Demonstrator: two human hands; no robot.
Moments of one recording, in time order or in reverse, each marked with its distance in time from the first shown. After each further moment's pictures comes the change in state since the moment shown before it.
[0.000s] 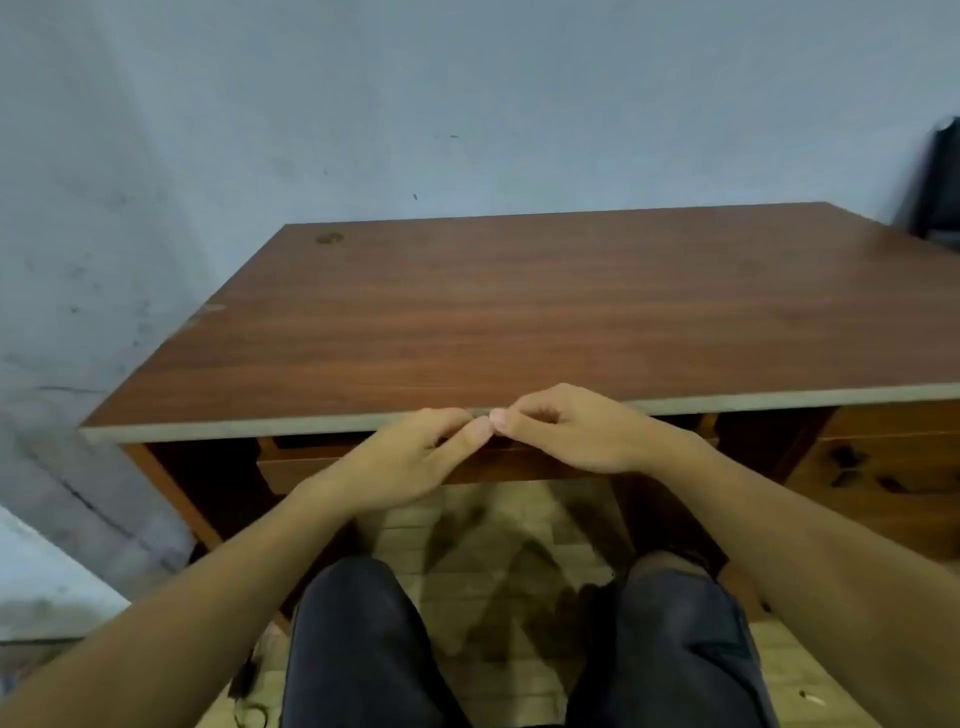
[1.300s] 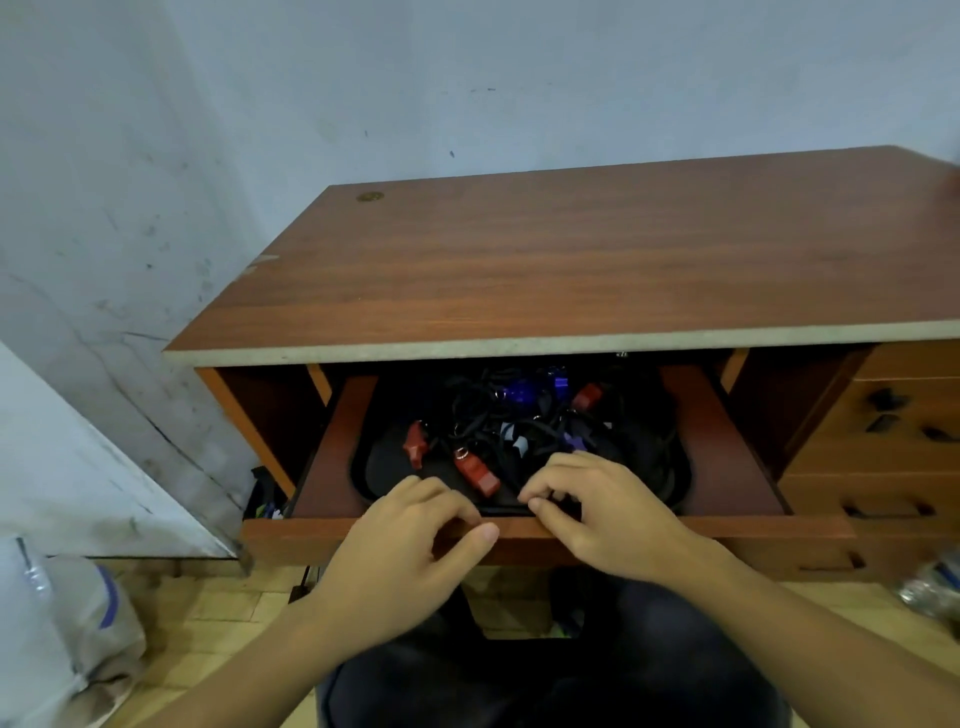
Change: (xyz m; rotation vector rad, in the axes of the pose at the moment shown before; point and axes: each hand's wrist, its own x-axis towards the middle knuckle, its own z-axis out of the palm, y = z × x) left_hand -0.137 0.019 0.077 0.275 0.171 -0.182; right_hand -0.073 0.032 0.121 -0.168 0.218 -0.149
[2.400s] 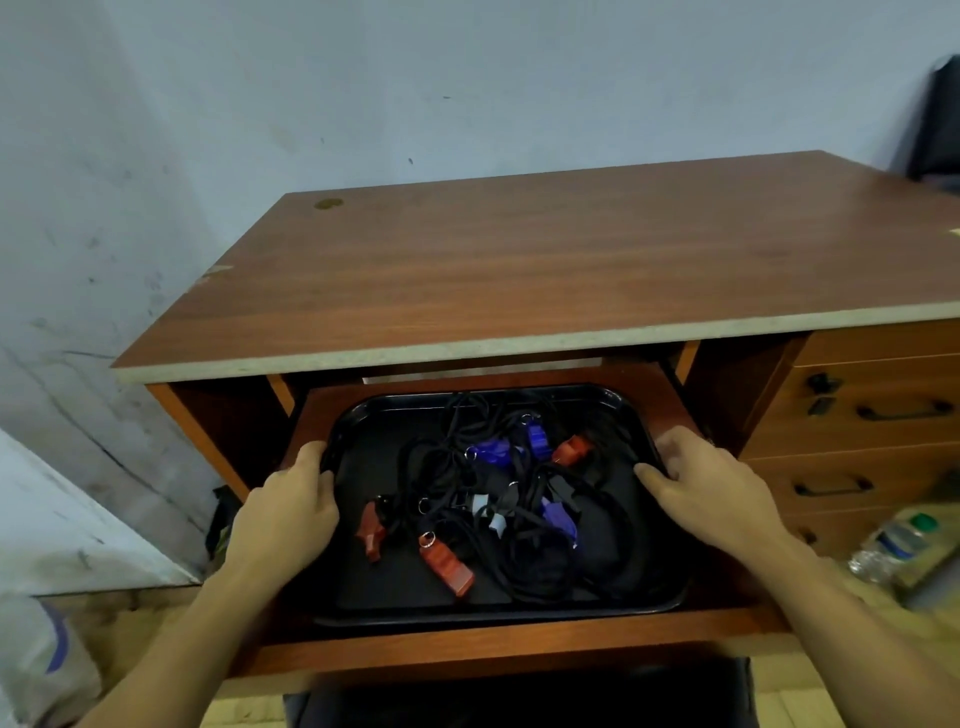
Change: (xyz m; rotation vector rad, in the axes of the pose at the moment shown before) left_hand 0.018 -0.079 -0.006 0.209 0.162 -0.490; right_hand -0.059 0.048 -0.049 -0.140 0.152 0.758
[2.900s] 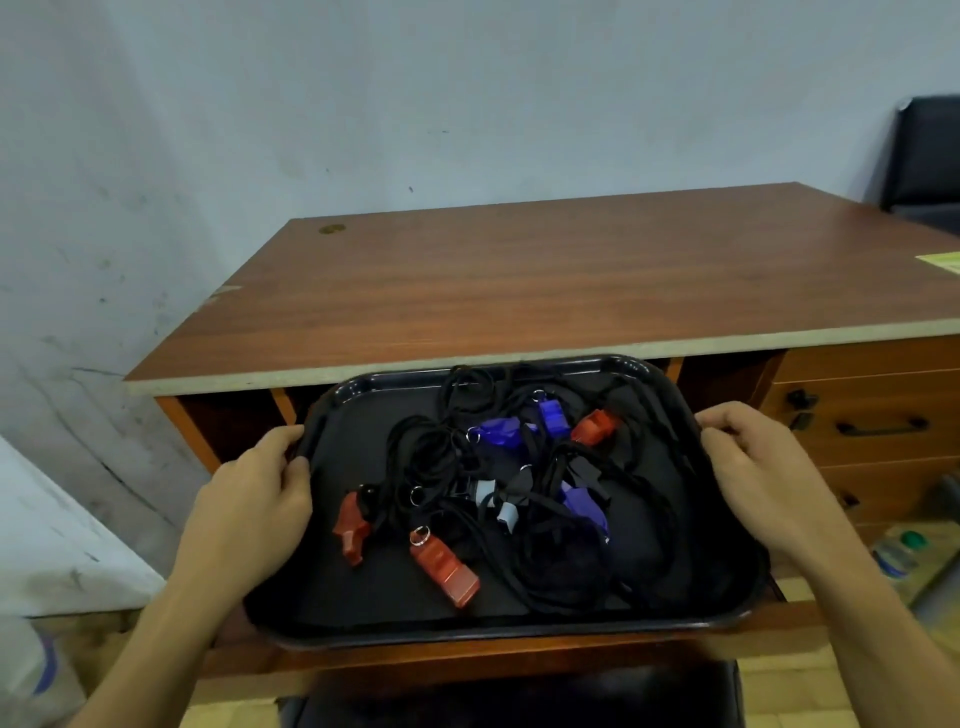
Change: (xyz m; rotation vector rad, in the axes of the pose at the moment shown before) left_hand -0.031 0.031 -0.070 -0.153 0.132 0.056; right_hand -0.039 -0.011 -0.060 0.426 0.190 -0.034
